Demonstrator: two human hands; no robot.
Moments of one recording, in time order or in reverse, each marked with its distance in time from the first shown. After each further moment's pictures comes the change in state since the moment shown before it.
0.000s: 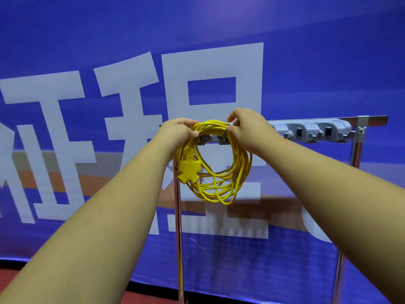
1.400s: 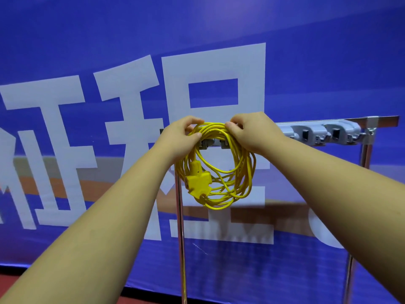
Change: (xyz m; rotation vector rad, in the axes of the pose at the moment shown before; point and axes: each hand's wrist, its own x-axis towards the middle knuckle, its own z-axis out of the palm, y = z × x) left_hand 0.003 -0.012 -0.002 0.284 0.054 0.336; right_hand 0.014 0.009 0.000 -0.171 0.023 -0.060
